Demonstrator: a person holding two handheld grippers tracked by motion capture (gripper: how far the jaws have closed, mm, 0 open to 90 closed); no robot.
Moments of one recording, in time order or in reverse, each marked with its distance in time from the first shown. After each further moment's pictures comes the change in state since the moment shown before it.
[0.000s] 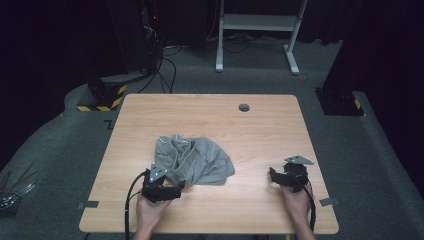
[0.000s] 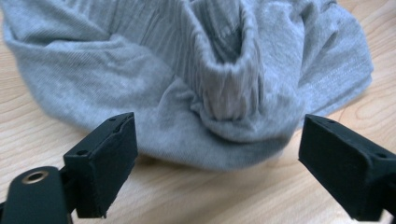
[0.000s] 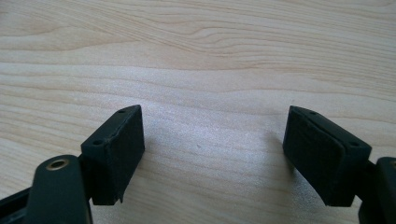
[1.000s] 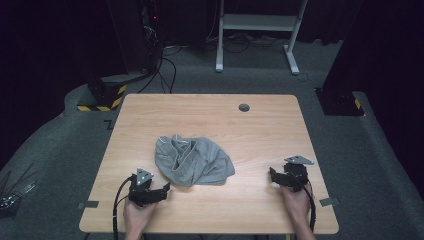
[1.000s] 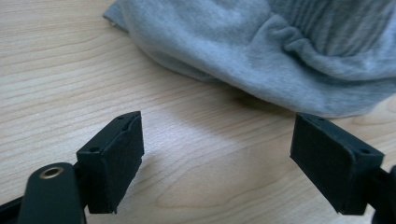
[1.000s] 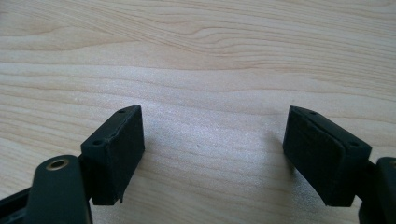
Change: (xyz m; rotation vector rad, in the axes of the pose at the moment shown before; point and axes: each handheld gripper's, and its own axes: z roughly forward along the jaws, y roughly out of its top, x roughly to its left) left arm 0.034 -0.032 -0.012 0.029 0.089 -0.048; right arm 0.000 0.000 0.000 0.000 0.000 0.000
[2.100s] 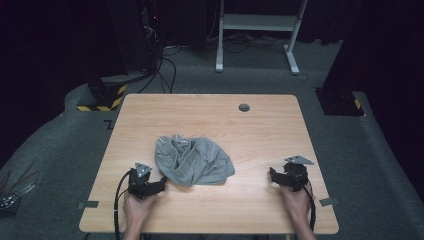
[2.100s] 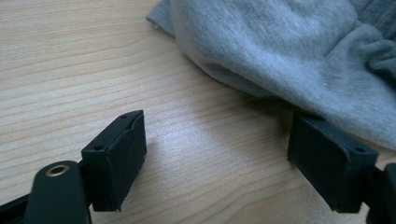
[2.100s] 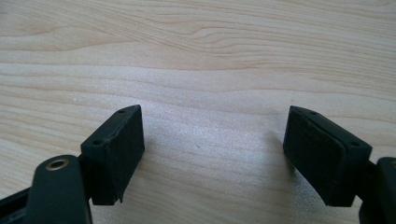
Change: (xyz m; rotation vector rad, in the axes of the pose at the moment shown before) left arm 0.018 0.007 0.019 0.025 0.103 -0.020; right arm 0.000 0.000 0.000 0.000 -0.002 0.003
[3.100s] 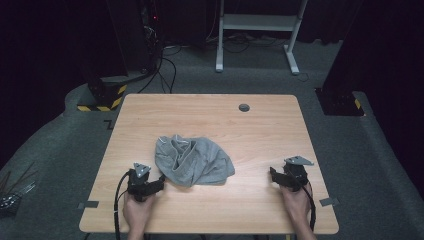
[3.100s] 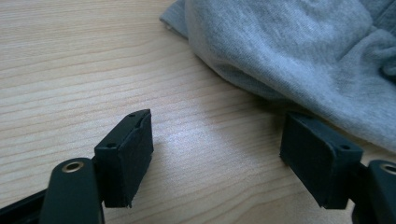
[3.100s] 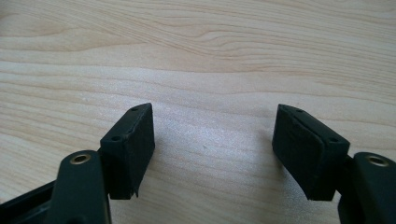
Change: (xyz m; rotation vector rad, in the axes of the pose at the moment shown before) left arm 0.000 0.000 -0.001 -0.006 0.039 -0.029; right arm 0.002 -0.001 -0.002 -0.010 0.013 -0.010
